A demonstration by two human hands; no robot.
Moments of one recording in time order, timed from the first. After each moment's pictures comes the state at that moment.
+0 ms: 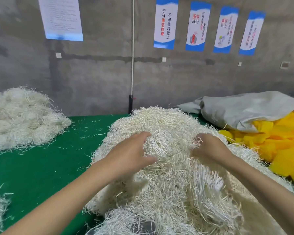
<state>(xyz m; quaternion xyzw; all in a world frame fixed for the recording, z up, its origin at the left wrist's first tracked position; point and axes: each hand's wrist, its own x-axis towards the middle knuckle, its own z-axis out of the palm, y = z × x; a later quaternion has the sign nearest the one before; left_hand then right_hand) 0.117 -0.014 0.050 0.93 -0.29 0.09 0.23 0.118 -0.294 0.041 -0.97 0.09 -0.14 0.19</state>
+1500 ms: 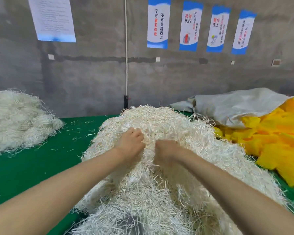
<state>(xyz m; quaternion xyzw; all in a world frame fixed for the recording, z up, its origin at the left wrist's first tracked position) 0.176 -0.067 0.028 0.87 -0.36 0.20 -0.27 0.138 -0.226 0.024 -0.99 -0.02 0.01 0.10</state>
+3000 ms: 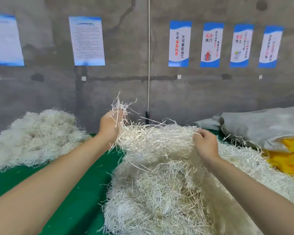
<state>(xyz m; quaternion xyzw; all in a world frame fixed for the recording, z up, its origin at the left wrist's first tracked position) 0.197 0.058 0.133 0.72 -0.06 0.24 0.65 0.185 -0.220 0.068 -0.77 0.10 -0.32 0.55</state>
